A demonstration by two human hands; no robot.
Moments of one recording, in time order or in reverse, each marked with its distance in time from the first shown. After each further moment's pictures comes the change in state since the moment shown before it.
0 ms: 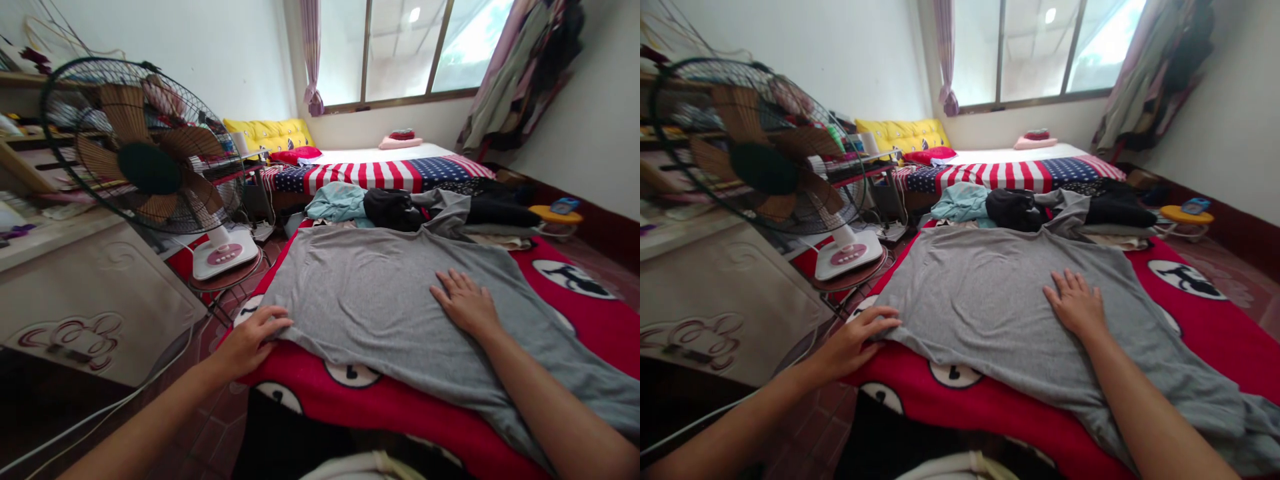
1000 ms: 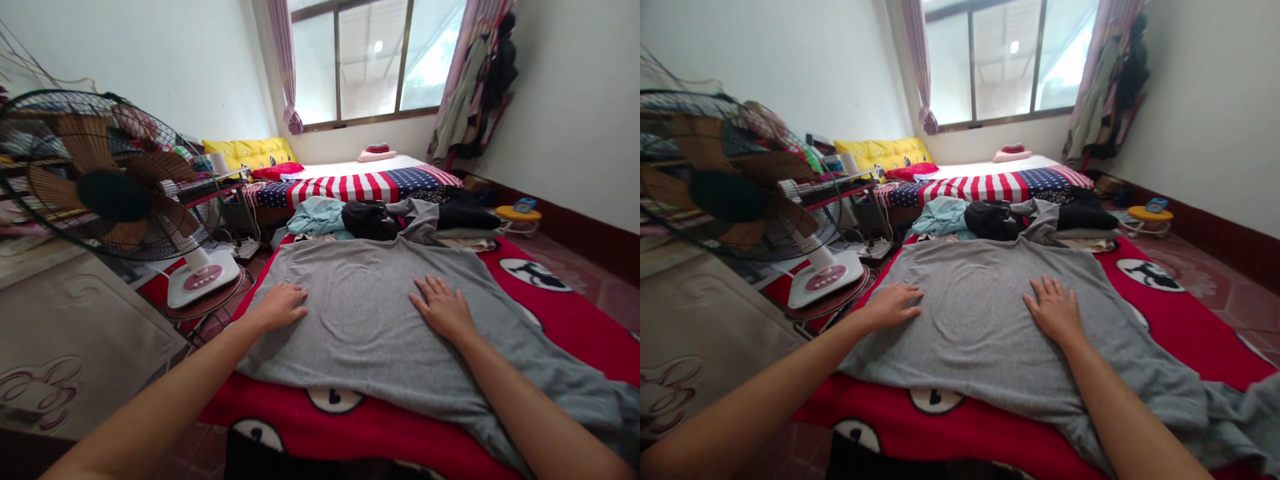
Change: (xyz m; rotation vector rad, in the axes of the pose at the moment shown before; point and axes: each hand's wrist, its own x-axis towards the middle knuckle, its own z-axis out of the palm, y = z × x) left_hand 0.151 -0.007 0.026 0.281 -0.182 -0.063; right_hand -0.003 -0.003 -0.002 0.000 0.005 0.006
